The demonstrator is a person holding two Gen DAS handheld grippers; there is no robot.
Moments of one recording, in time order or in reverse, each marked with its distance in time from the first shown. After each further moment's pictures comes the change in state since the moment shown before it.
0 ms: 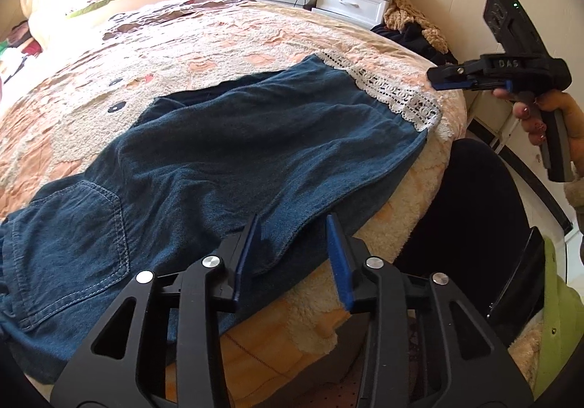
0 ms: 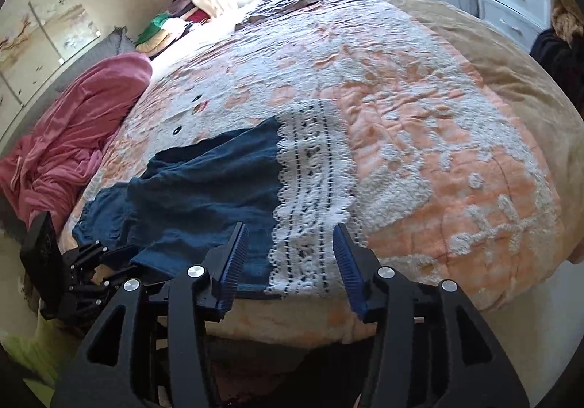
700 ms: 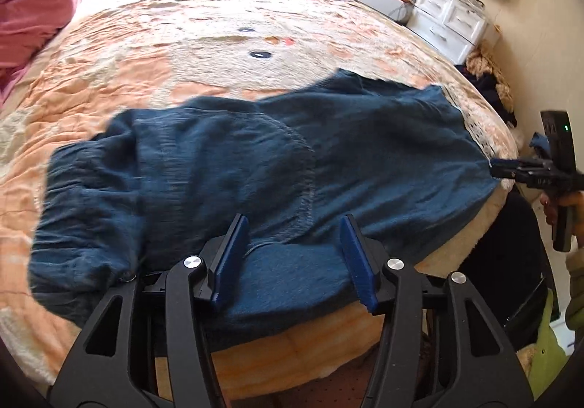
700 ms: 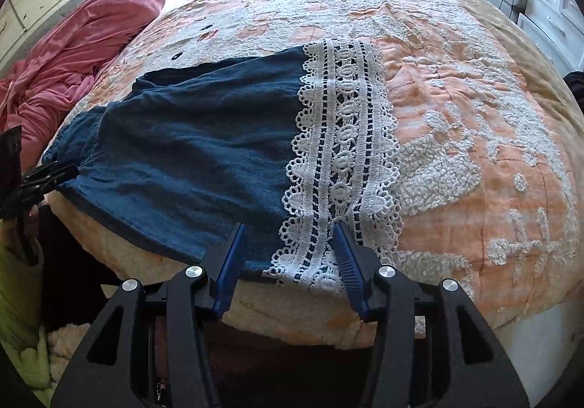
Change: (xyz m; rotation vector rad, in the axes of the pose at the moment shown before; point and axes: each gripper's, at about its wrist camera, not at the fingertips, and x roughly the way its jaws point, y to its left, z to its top) left arm -0.047 0.112 -0.033 -0.345 0.031 0.145; right arm 0.053 0.013 -0.014 -0.182 0.164 -0.060
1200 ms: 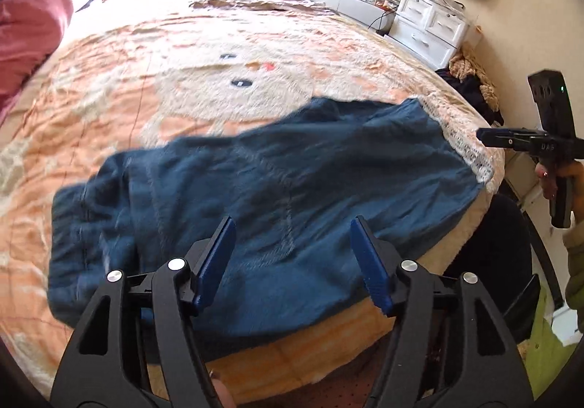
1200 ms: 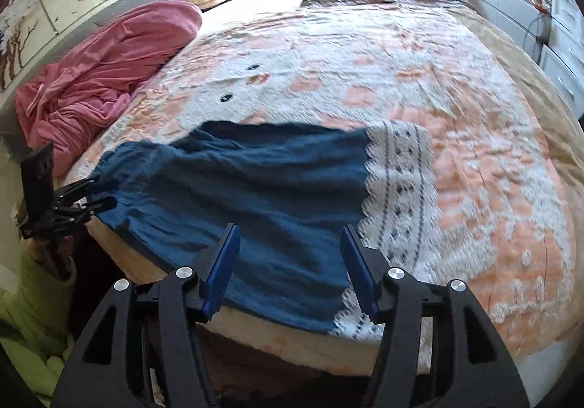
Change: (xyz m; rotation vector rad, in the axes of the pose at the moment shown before) left arm -0.013 -0.017 0.020 0.076 -0.059 -0.052; right arm -0.034 0.043 0.050 -0.089 -0.103 0.117
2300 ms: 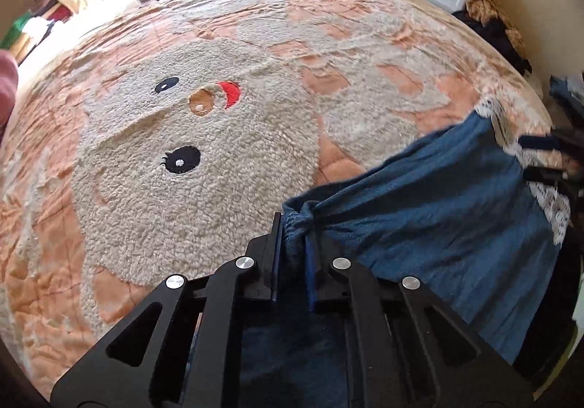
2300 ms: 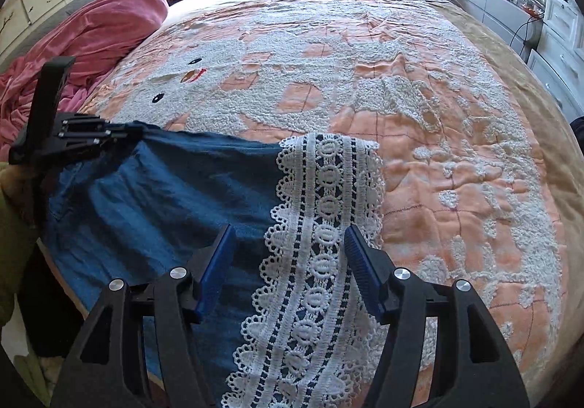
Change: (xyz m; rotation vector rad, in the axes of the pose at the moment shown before) left arm 0.155 -0.014 0.122 0.148 0.217 0.070; right arm 0.056 -0.070 0.018 -0.001 0.040 -0.137
